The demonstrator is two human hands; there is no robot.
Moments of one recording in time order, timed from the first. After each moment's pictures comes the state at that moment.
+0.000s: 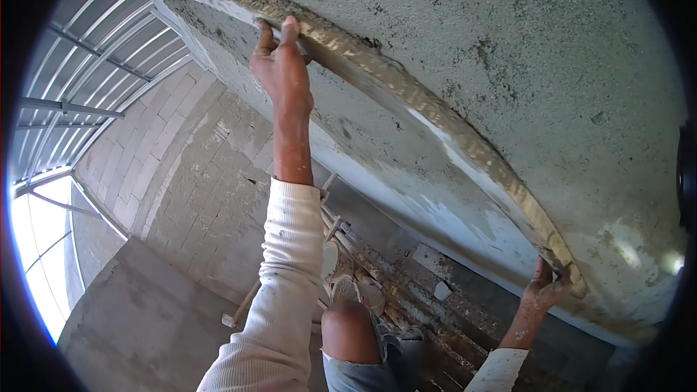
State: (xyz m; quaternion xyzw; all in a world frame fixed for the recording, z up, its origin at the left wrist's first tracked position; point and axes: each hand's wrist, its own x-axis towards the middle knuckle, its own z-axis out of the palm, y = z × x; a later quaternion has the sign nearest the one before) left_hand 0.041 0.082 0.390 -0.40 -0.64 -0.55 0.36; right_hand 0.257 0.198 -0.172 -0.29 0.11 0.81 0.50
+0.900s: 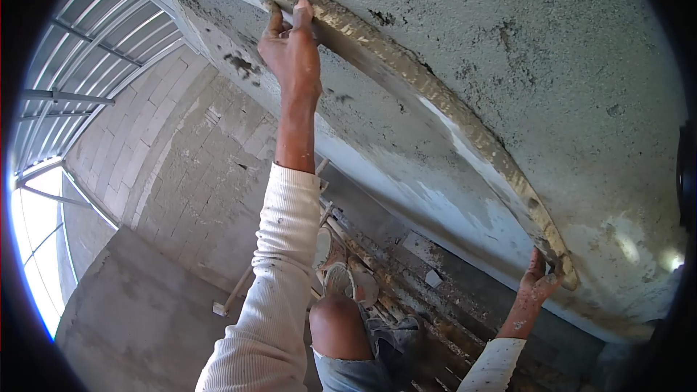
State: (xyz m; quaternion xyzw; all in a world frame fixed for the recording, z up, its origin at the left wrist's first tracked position) left_hand 0.014 0.066 0.379 -0.40 -0.63 -0.55 0.38; right_hand 0.253 0.190 -0.174 -0.30 0.13 0.83 0.46
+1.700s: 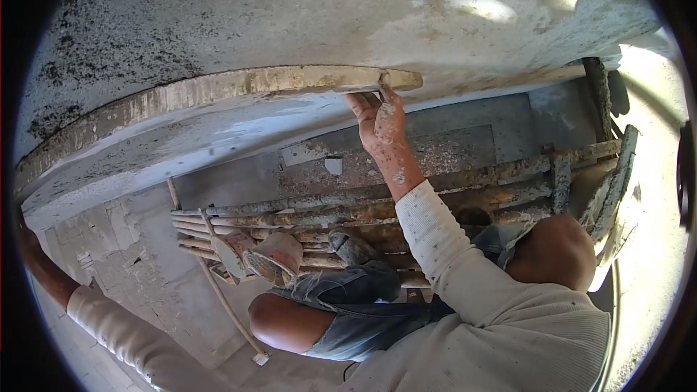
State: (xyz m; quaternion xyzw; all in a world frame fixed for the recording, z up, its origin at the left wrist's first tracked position) left_hand -0.147 -0.017 0.467 -0.32 -0.75 -0.47 0.33; right_hand 0.228 0.166 -0.174 -0.26 0.18 0.85 0.43
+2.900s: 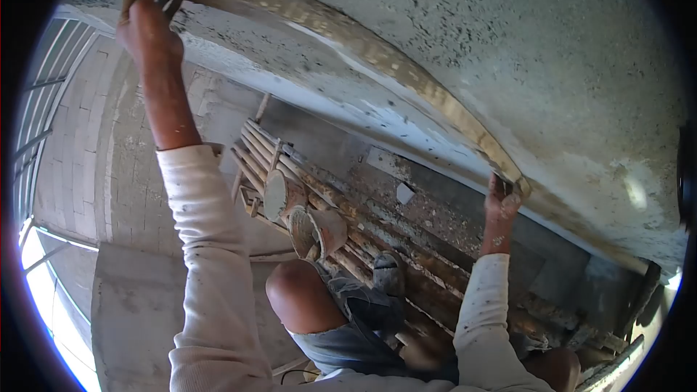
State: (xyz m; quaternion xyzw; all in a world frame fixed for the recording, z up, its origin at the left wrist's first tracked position) left_hand -0.032 0.023 0.353 -0.34 -0.67 -0.55 0.36; right_hand 0.194 0.158 -0.335 -0.31 0.22 0.84 0.38
